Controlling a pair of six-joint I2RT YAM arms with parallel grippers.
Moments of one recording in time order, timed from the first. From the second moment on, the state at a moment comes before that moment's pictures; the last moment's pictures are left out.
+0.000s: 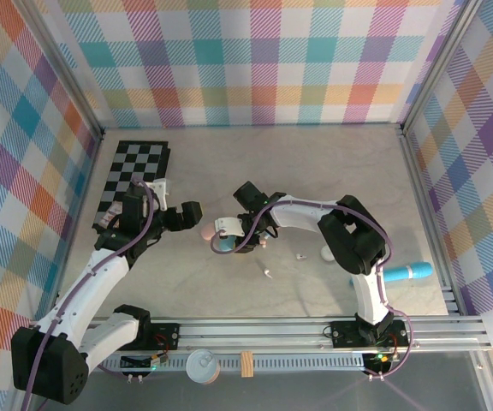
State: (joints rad) left arm -0.24 0.97 0.71 -0.37 0.19 -0.38; right arm 0.81 2.02 1.33 -0.47 -0.40 -0.89
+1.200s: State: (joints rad) left arm -0.52 1.00 0.57 0.13 0.48 0.12; right arm 0.61 1.44 1.09 -0.53 -0.53 -0.63
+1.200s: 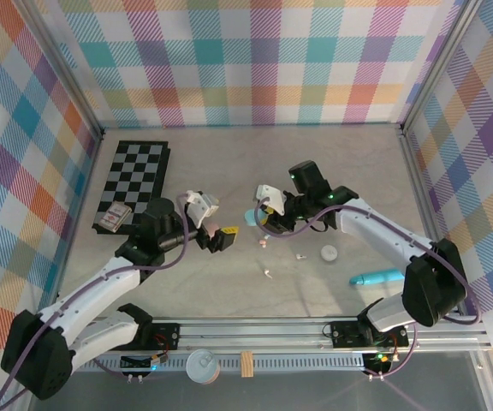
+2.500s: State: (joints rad) left arm -0.62 1.19 0.56 0.50 0.61 0.13; right arm 0.61 1.31 1.08 -0.51 -0.68 -0.50
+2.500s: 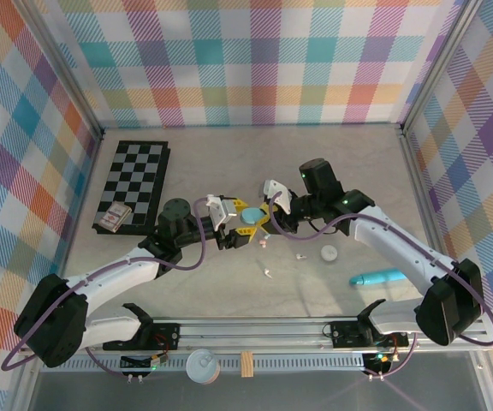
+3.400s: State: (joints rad) left arm -0.62 1.17 0.56 0.49 0.62 0.16; right arm 0.60 1.29 1.07 -0.49 -0.68 -0.50
